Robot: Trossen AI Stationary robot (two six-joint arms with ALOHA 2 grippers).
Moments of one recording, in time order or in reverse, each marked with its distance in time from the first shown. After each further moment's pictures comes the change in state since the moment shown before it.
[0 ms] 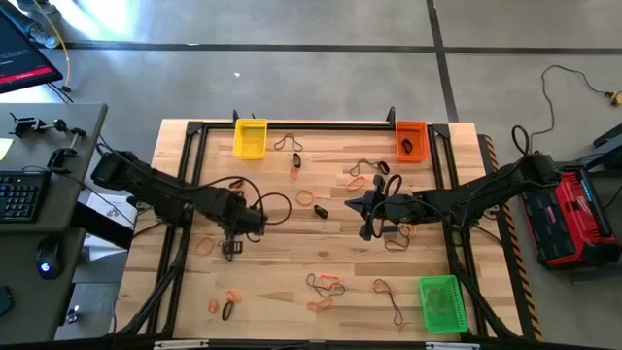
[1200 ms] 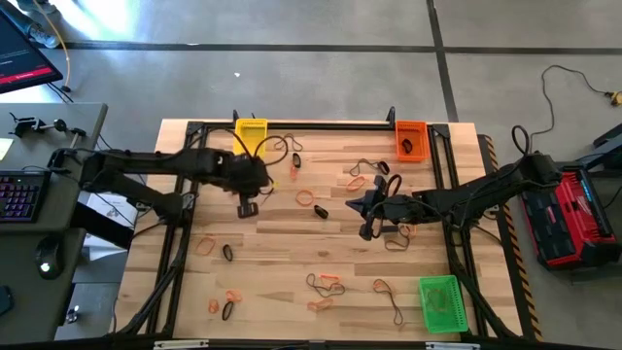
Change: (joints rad) left arm 0.335 -0.152 0.126 0.142 -0.068 0.223; right arm -0.002 0.000 0.000 -0.040 0.000 0.042
